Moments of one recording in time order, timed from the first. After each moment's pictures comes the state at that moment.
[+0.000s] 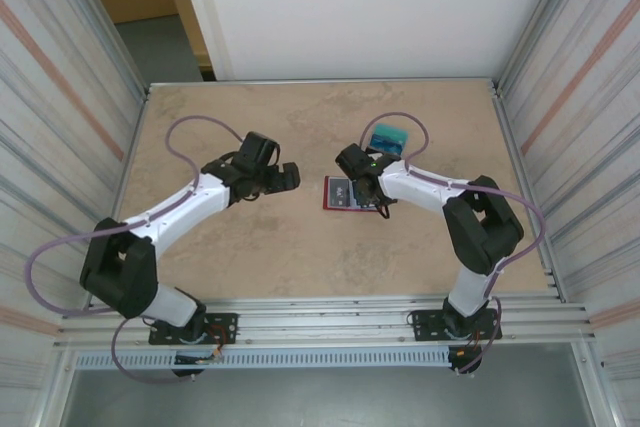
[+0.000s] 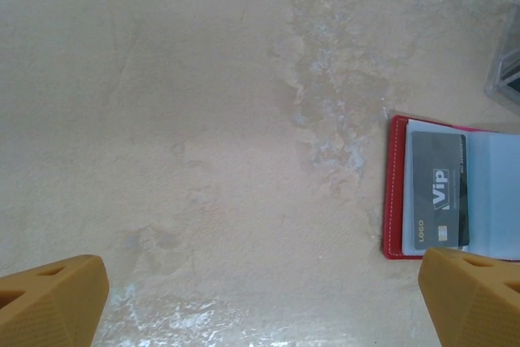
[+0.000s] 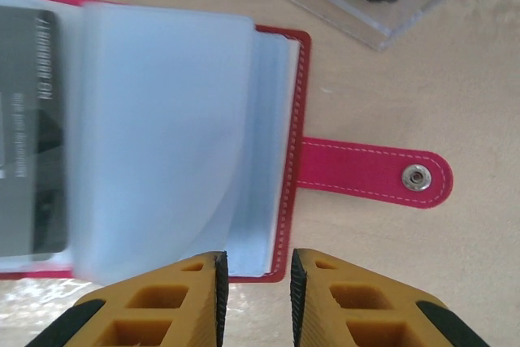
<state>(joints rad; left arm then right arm) -0.56 1.48 1.05 -0.53 -0.10 -0.60 0.66 1.76 1.16 -0.74 0.39 0.57</state>
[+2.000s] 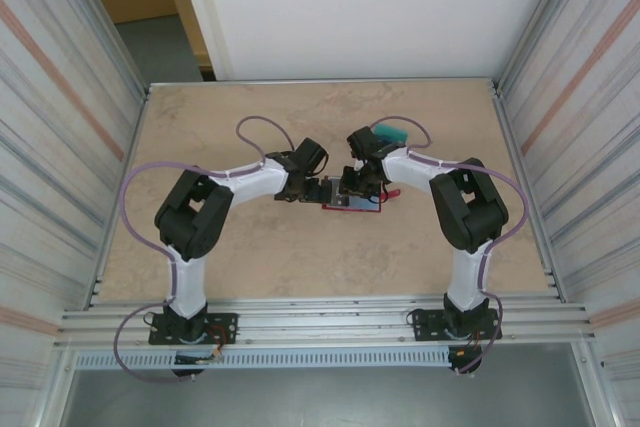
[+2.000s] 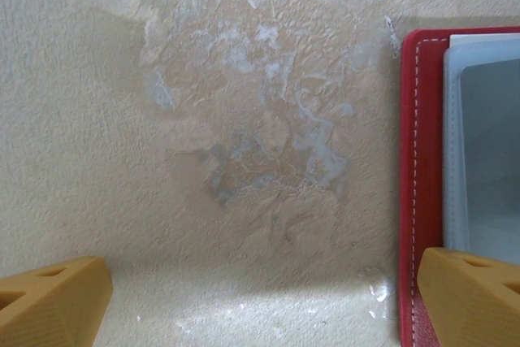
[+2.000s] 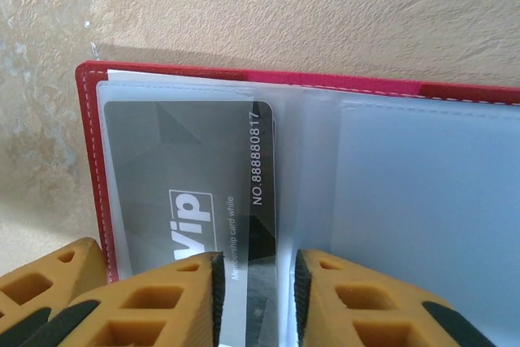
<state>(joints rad) -0.67 1.97 1.30 -0.54 -0.09 -0.52 0.53 1.92 1.25 -0.52 -0.18 0.62</state>
